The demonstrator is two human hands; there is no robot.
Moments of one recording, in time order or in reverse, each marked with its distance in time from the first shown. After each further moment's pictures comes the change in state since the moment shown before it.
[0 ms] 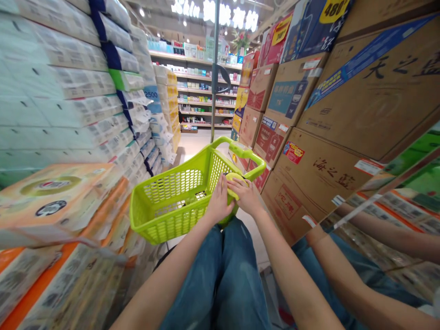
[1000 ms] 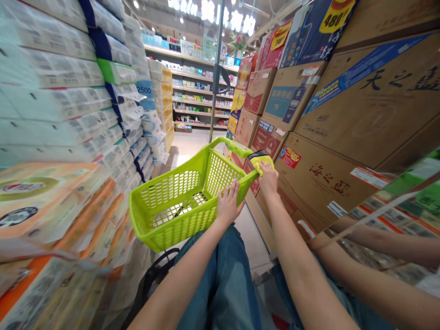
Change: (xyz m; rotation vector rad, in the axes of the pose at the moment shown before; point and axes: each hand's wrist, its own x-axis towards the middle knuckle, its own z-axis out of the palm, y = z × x) left_hand 0.023 0.031 0.047 0.142 -0.029 -0.052; right_hand 0.039 0.106 -0.026 -0.136 0.265 0.573
